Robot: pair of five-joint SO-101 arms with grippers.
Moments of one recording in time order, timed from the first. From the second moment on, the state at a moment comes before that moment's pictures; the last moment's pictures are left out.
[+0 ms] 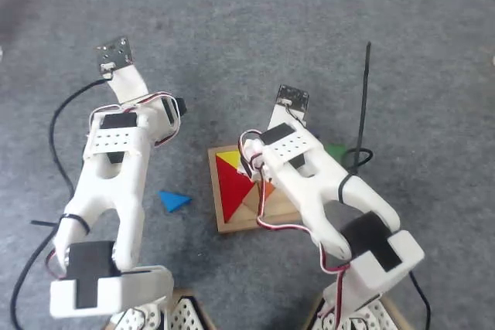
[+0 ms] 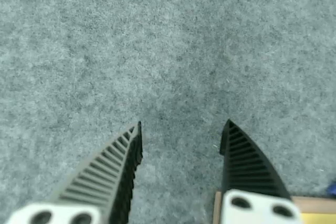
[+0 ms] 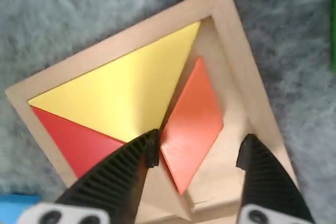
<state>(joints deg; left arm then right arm) -10.1 -6.6 37.0 41.5 20.4 -33.8 9.6 25.5 55.6 -47.4</state>
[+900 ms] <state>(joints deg) -10.1 -6.6 37.0 41.5 20.4 -26.3 -1.2 26.3 65.1 -23.2</state>
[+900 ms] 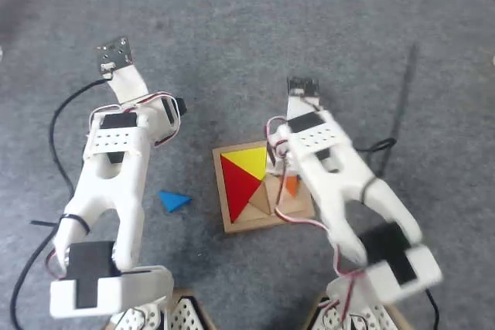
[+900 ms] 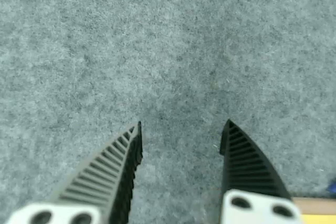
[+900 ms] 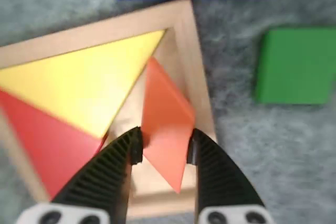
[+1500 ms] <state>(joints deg) -10.1 -6.6 37.0 41.5 20.4 2.7 -18.5 44.2 65.8 26.3</state>
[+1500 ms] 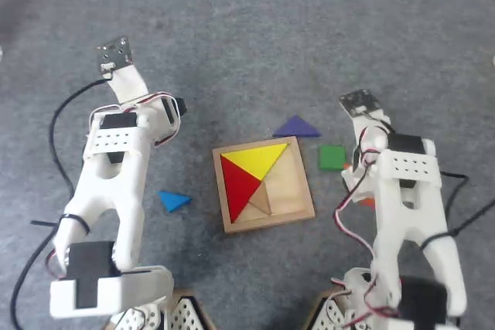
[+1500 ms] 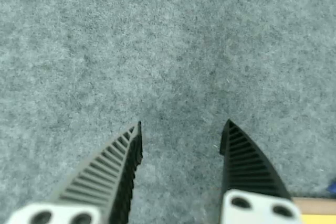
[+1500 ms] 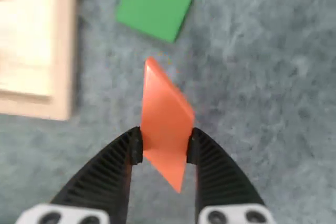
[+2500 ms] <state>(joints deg) -10.1 -6.6 37.0 41.5 20.4 7.3 -5.6 44.8 45.7 32.2</state>
